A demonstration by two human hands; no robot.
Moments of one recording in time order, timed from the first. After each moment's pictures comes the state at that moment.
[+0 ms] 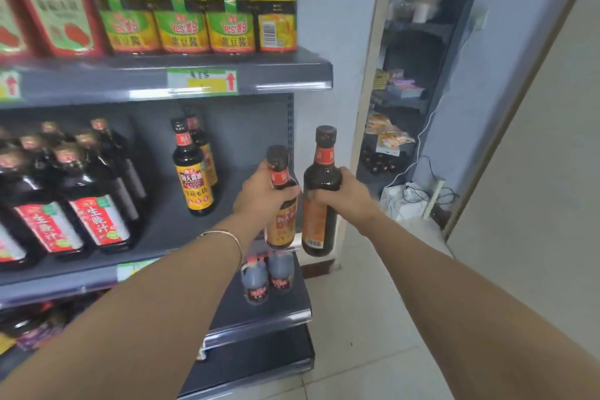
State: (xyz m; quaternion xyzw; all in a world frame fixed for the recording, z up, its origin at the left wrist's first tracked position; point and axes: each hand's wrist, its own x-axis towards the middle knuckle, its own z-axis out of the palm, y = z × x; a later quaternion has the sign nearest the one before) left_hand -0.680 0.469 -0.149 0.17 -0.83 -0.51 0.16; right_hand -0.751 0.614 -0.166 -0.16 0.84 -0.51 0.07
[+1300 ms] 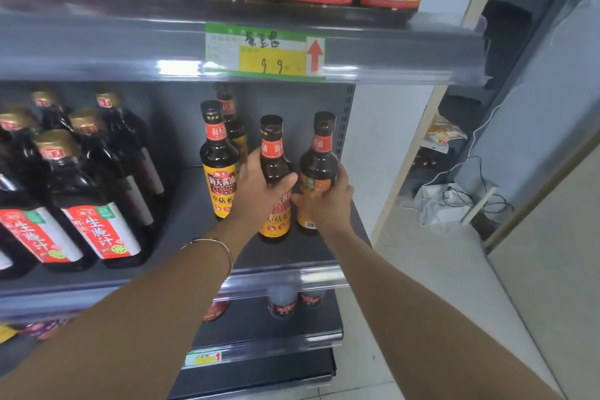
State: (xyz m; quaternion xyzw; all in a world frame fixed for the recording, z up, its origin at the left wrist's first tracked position) left_hand -0.760 0.334 -0.206 0.18 -0.81 -0.51 0.23; right_hand -0.840 0.434 -0.258 -0.06 0.82 -0.56 0.04
